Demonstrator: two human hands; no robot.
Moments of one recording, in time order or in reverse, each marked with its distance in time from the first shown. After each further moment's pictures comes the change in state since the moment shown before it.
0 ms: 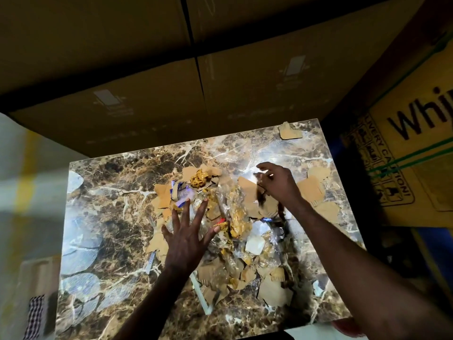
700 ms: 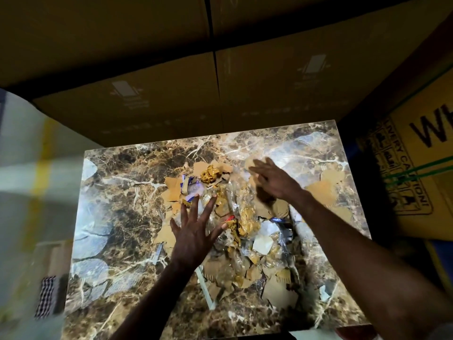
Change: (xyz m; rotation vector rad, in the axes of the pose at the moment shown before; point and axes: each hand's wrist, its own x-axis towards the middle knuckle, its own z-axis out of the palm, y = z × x) left_hand 0.000 0.000 -0.003 -0.017 -0.002 -0.010; right_hand 0.033 0.005 0.024 -0.357 -0.396 -0.228
